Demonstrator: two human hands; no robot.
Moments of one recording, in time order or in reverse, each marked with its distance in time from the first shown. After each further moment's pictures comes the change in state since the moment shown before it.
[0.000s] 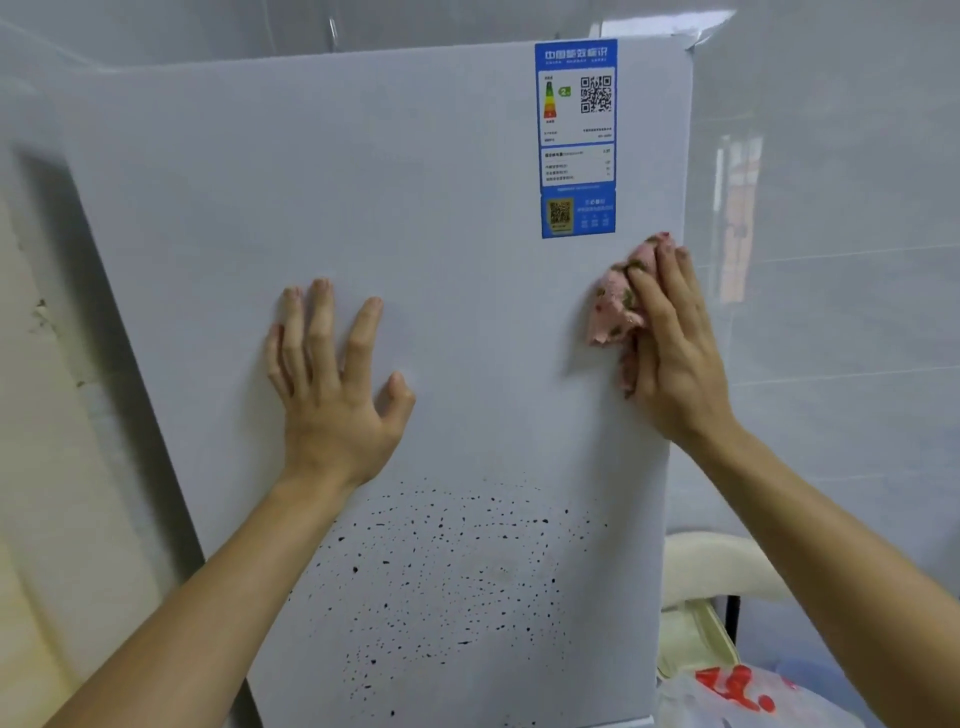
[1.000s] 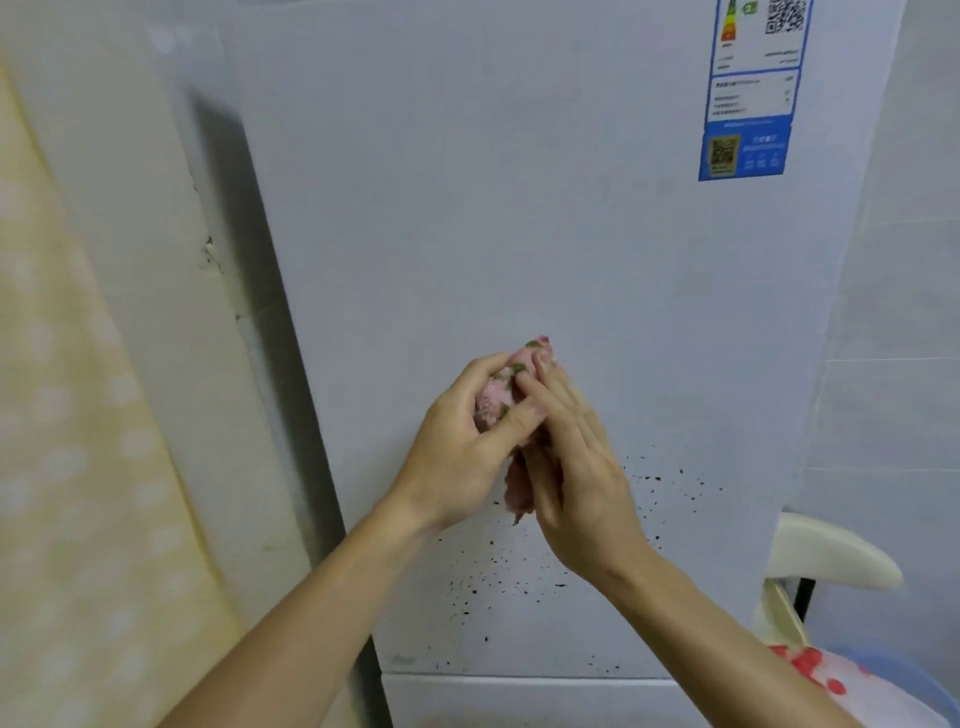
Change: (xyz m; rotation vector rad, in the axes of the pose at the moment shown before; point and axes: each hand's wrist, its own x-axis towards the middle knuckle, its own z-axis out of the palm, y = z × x) left_hand -0.039 0.012 -0.105 -1.133 -0.676 -0.645; right_hand -0.081 -0.228 0.064 0.486 -0.249 0.134
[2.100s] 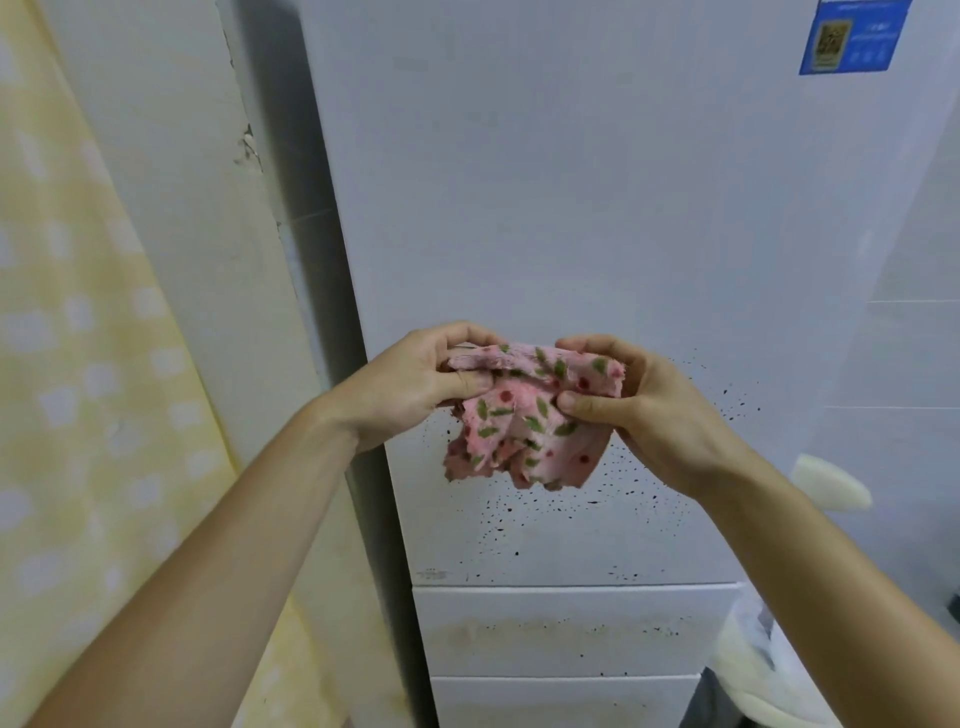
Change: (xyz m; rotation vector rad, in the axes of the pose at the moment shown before) left_hand -0.014 -0.036 -0.104 0.071 -0.355 -0.271; right_hand 0.005 -0.020 -0.016 0.837 -0.268 0.827
